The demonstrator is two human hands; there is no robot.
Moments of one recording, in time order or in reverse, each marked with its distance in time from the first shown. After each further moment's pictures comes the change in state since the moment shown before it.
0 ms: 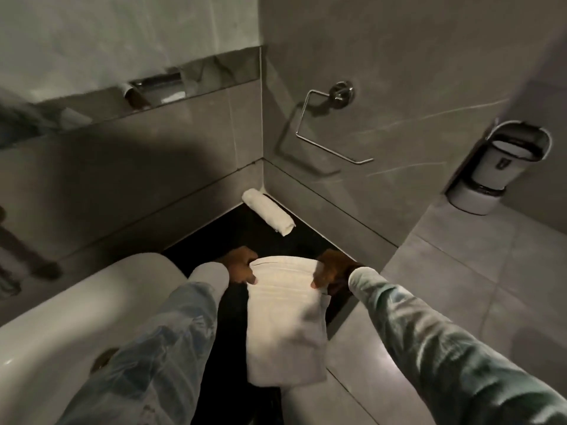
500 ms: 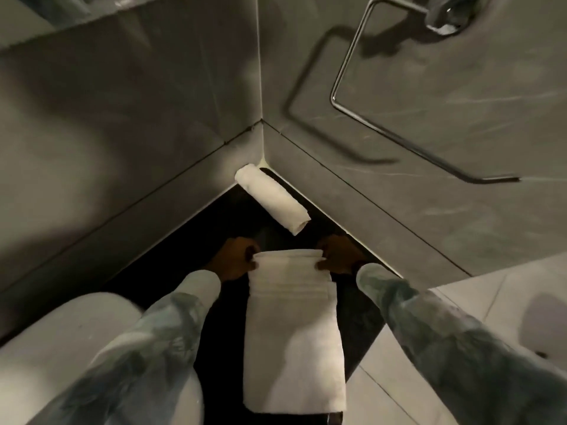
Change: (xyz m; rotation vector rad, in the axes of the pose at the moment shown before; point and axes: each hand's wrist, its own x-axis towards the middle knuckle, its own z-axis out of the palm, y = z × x) left_hand 0.164 -0.091 -0.007 -0.040 0.097 0.042; right_hand 0.229 0.033 0.008 -0.386 -0.025 -0.022
